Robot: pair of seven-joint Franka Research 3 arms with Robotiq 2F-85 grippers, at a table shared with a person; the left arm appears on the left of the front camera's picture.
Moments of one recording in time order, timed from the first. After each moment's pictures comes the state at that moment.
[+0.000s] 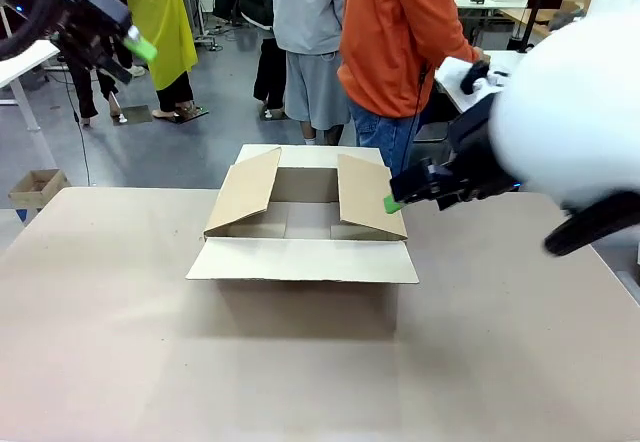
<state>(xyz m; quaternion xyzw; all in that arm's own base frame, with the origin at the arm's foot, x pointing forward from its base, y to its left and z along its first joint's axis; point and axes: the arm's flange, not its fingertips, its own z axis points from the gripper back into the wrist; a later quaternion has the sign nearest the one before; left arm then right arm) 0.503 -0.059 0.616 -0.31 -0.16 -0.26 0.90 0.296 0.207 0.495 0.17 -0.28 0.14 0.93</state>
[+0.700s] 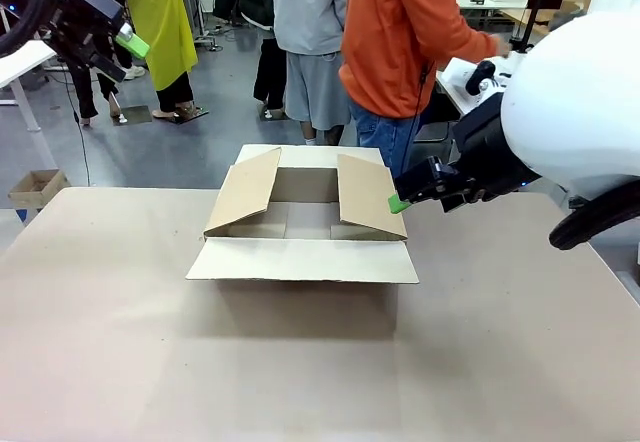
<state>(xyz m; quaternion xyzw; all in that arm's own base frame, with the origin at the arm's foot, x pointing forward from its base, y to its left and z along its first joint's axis) 0.507 -0.040 0.621 -0.34 -0.18 -0.23 0.90 0.292 0.196 0.502 0.19 -0.26 0.13 0.94</state>
